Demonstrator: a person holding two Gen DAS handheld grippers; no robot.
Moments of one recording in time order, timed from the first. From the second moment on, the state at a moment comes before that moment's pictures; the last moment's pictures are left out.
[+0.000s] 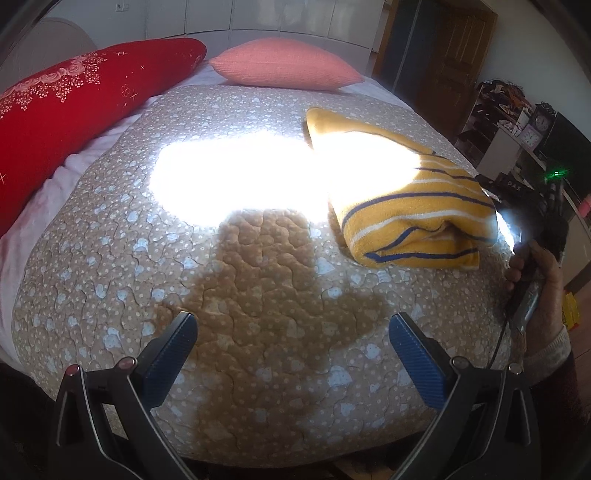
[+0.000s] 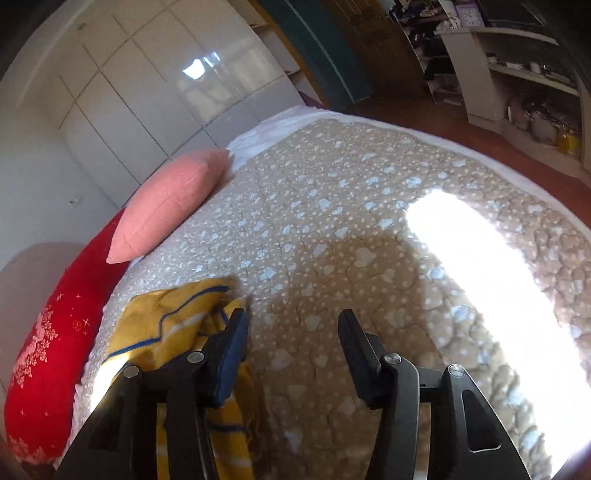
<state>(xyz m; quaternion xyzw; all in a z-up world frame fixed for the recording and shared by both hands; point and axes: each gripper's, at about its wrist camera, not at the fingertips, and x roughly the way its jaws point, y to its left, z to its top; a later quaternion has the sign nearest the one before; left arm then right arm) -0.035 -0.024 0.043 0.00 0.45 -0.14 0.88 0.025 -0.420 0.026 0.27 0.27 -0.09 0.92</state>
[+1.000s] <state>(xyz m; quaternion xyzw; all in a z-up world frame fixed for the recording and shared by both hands) -0.087 -0.085 0.153 0.09 0.16 -0.03 0.98 -0.077 -0.362 0.014 0.19 0.25 -0.15 0.94</state>
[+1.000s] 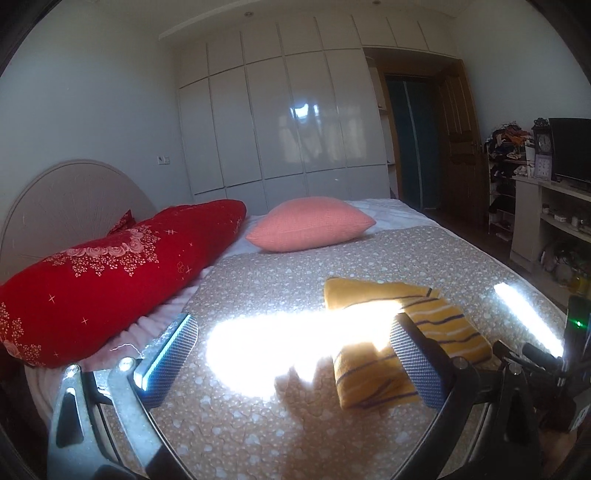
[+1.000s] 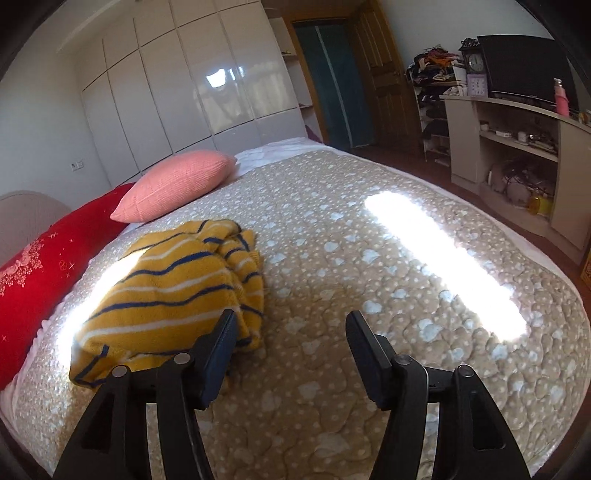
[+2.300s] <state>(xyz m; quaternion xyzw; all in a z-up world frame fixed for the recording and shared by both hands) -0.067 -0.124 0.053 0.20 0.36 -0.08 0.91 -0.053 -0.305 0.000 0.05 0.30 -0.11 0.95</state>
